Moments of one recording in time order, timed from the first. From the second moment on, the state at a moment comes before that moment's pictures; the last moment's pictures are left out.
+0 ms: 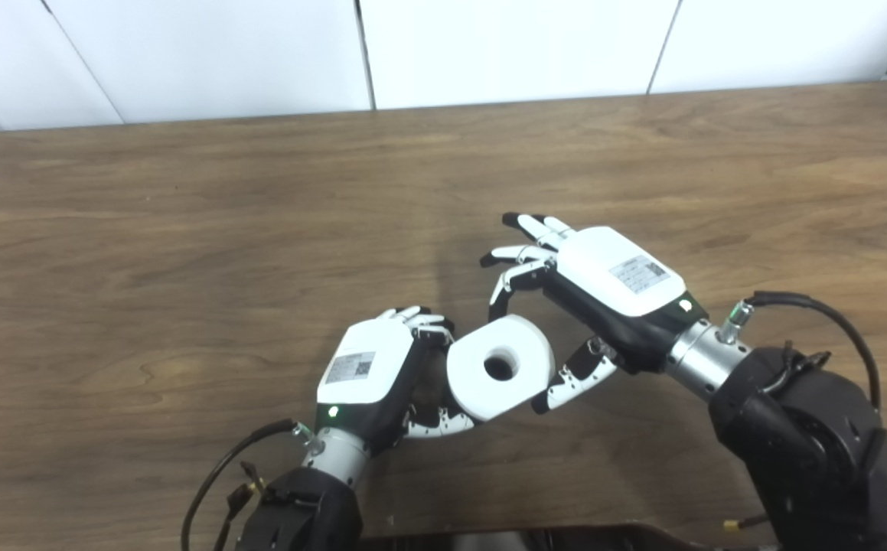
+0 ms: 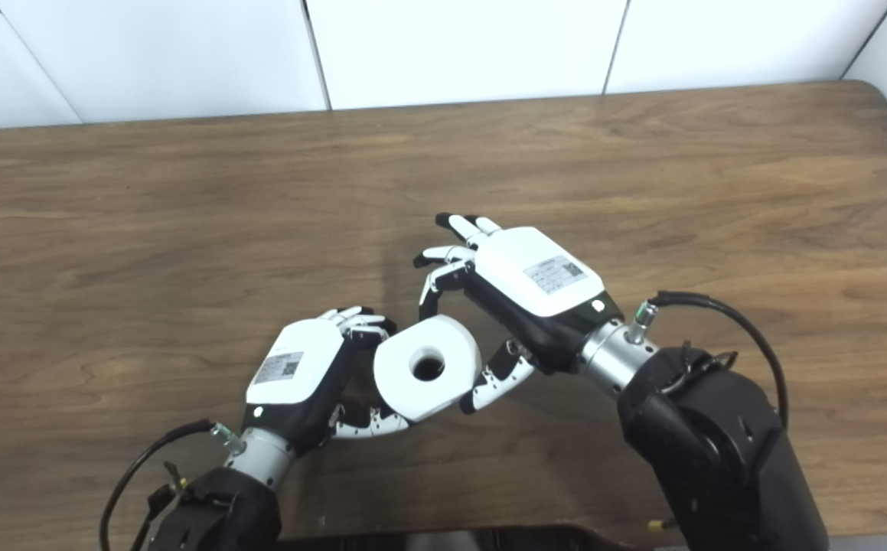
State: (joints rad) left arm 0.19 0.09 -0.47 -0.49 1.10 0.27 -0.35; right arm -0.09 -0.30 0.28 -0.75 -0.87 0.18 0.75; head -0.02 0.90
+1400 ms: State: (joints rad) left arm 0.19 0.08 -0.48 -0.52 1.11 0.31 -0.39; right arm -0.11 -0.29 0.31 -0.79 -0.96 0.17 0.83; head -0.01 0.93
